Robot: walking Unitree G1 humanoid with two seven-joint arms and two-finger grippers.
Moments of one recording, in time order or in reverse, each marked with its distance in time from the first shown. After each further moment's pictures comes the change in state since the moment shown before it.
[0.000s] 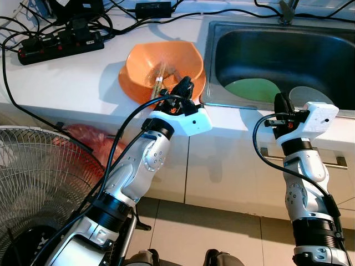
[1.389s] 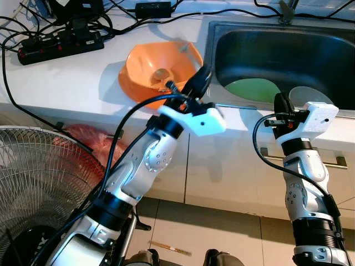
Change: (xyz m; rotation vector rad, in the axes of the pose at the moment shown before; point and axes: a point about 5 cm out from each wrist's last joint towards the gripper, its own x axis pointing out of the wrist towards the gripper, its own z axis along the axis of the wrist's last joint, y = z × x) left arm 0.003 0.020 0.033 -0.072 -0.237 0.113; right arm 0.000 0.000 0.000 0.000 0.000 0.001
